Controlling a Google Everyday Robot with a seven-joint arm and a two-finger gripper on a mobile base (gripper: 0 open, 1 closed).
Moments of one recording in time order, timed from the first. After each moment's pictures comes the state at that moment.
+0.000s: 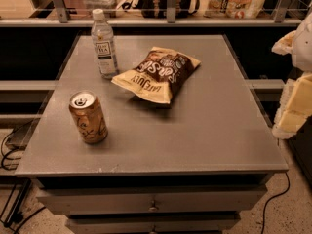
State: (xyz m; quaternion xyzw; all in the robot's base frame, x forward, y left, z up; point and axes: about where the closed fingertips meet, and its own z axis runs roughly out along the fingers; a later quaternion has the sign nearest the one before) arm 0.438 -0.217 0.976 -0.60 0.78 -0.03 0.16
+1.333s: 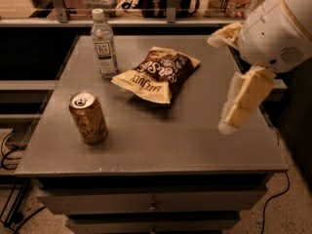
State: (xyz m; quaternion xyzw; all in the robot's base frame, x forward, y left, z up) arm 0.436 -0.101 0.991 -0.69 0.67 0.10 0.27
